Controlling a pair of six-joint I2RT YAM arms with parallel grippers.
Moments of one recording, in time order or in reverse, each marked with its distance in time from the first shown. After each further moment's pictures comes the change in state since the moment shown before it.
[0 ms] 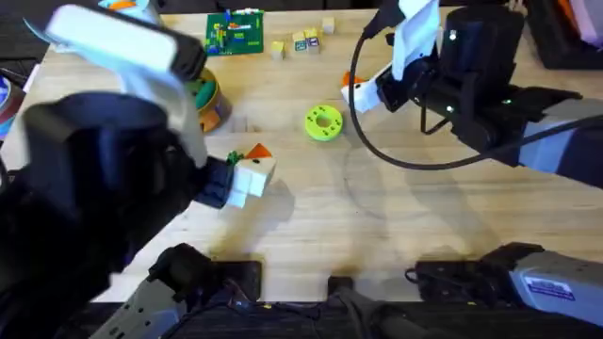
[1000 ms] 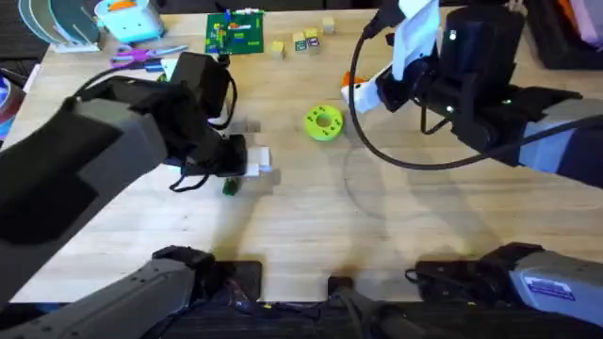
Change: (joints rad) left arm 0.327 0.683 0.003 0.011 0.188 -0.200; right arm 0.000 0.000 0.000 -0.001 0.000 0.000
